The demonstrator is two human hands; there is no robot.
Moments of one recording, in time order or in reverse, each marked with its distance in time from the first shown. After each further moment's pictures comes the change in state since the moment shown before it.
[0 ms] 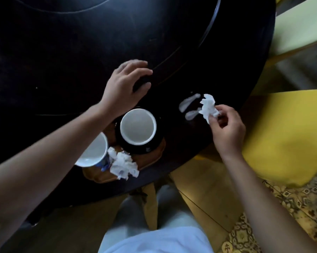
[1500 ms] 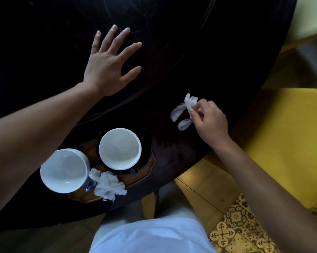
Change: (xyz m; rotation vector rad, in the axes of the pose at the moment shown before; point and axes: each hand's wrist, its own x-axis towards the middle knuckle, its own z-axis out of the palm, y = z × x) left_hand 0.093 -0.081 0.060 0.367 -0.285 -0.024; right_hand 0.084 0.037 0.053 -0.278 -0.448 -0.098
